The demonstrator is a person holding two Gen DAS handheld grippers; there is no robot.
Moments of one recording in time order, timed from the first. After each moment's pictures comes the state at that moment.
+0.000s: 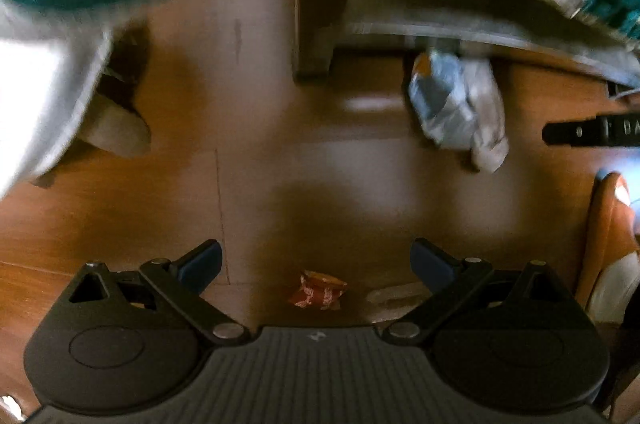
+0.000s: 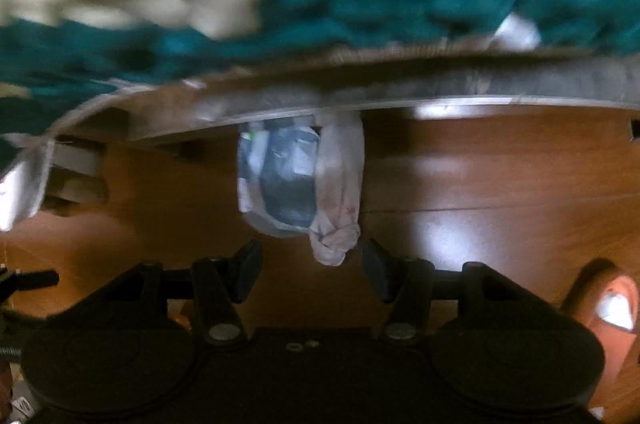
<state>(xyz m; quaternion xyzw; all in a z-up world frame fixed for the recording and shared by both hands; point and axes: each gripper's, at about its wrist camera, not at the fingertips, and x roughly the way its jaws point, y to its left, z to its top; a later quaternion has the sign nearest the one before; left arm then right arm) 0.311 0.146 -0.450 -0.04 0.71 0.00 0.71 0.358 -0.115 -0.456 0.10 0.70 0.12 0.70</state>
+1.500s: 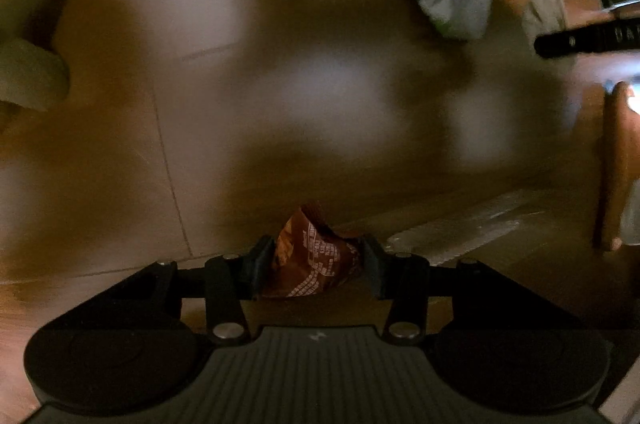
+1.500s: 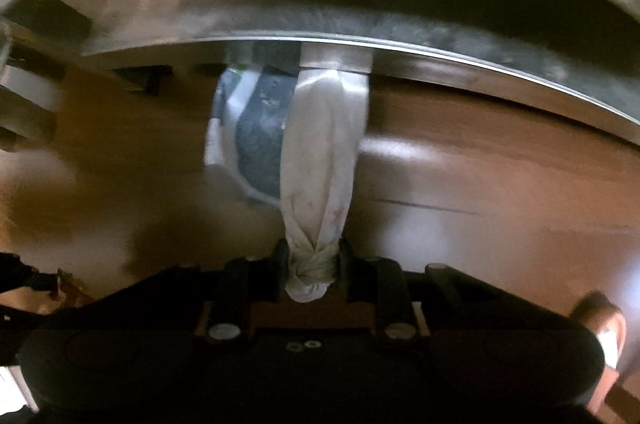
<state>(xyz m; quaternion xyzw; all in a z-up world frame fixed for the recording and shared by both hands) 0.270 0.144 -0.516 -0.02 0.74 -0.08 0.66 0.333 -0.082 -0.478 0.00 0.70 0.14 0.70</state>
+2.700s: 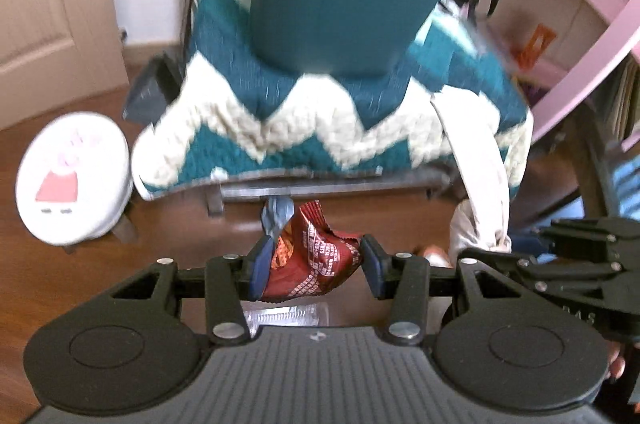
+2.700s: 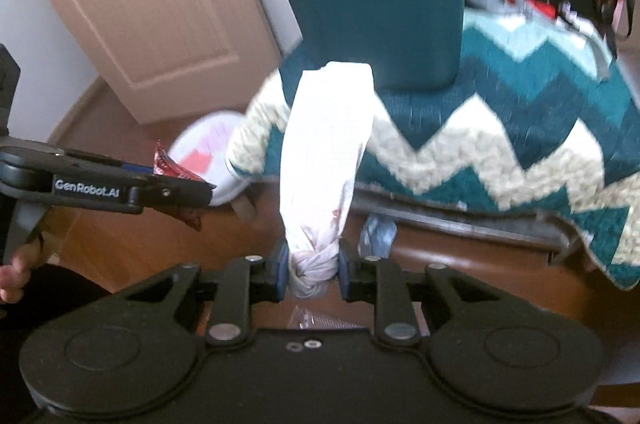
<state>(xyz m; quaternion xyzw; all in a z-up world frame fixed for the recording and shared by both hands) 0.197 0.060 -0.096 -0.09 0.51 -0.07 0.85 0.186 -0.134 -0.079 0.03 0.48 0.27 0.83</state>
